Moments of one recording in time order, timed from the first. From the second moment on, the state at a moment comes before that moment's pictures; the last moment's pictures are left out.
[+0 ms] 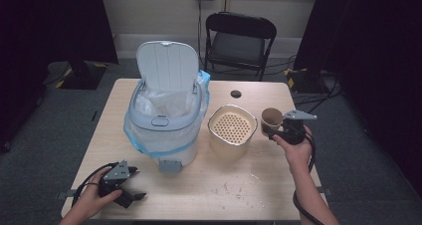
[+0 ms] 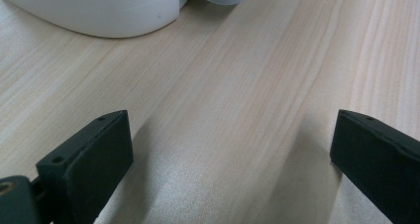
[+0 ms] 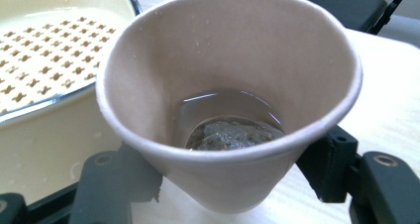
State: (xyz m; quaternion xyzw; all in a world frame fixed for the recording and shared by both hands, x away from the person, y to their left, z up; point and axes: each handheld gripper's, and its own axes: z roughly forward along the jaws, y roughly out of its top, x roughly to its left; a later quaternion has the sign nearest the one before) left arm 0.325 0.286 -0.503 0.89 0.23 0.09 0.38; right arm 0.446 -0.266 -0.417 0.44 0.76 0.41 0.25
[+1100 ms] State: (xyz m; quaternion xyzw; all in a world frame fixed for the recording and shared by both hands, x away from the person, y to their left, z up) left arm 0.326 0.286 -0.503 0.89 0.23 0.09 0.38; right arm 0.474 -0.247 -0.385 0.42 0.77 0.40 0.28
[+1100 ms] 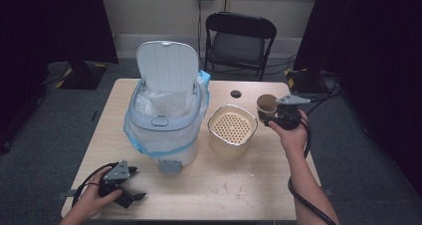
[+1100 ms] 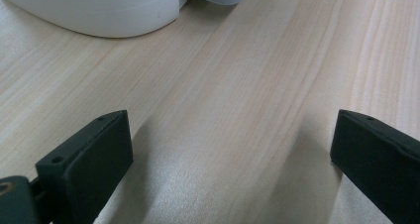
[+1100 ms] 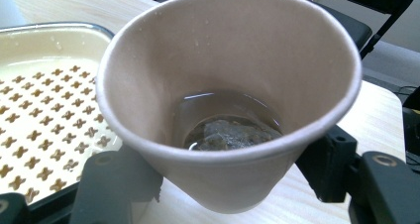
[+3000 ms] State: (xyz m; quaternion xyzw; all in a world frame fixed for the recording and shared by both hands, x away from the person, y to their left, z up) left arm 0.325 0.286 -0.503 0.89 0.23 0.09 0.38; right arm 0.492 -0.219 -0.358 0.34 0.79 0.35 0.37
